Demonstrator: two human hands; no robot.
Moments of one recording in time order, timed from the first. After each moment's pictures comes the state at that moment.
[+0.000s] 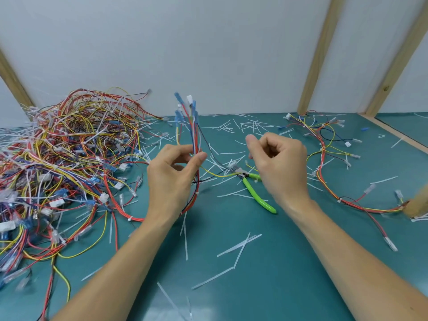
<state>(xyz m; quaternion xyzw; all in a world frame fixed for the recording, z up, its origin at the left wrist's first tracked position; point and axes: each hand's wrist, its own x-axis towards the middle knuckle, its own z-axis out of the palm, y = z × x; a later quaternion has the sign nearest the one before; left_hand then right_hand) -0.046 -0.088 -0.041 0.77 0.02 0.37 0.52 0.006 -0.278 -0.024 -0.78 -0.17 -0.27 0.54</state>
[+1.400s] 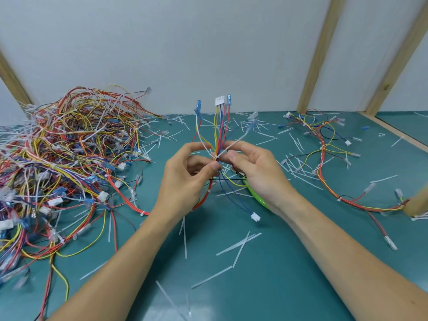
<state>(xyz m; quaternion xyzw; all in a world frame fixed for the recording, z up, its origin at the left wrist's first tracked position) -0.045 -0.098 -0.045 0.74 -0.07 0.21 0.63 0.009 -0.261 -0.037 -0.67 -0.24 0.07 0.70</state>
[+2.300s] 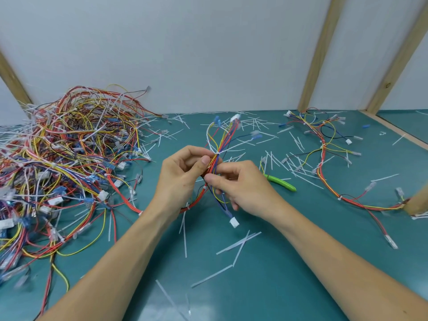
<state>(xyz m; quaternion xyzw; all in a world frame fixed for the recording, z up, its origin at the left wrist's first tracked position) -0.042 -0.093 -0.045 0.68 -0.05 0.17 0.72 -0.007 -0.251 -0.050 -0.77 -0.27 0.09 0.57</state>
